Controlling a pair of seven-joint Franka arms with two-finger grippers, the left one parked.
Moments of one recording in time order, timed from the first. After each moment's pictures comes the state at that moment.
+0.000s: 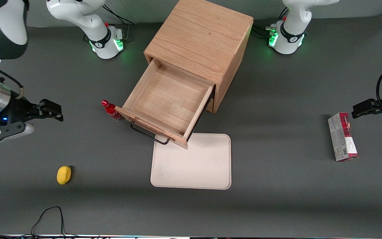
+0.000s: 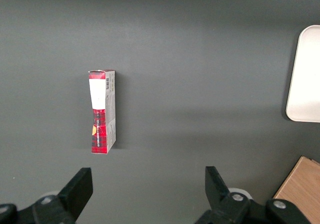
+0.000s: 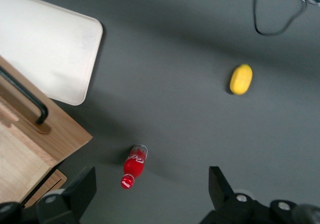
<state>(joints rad) 0.36 0.29 -0.35 -1.22 0.12 1.48 -0.20</state>
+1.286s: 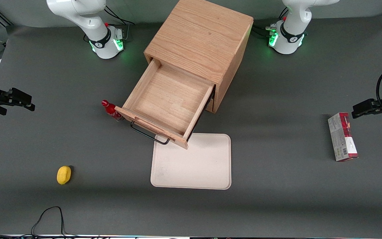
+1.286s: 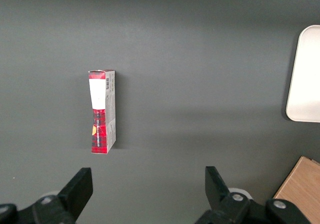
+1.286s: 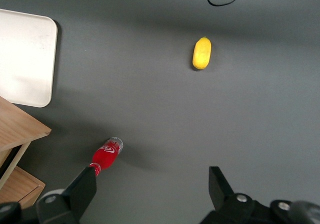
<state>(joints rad) 0.08 0.05 -0.14 -1.57 0.01 1.64 -0.16</state>
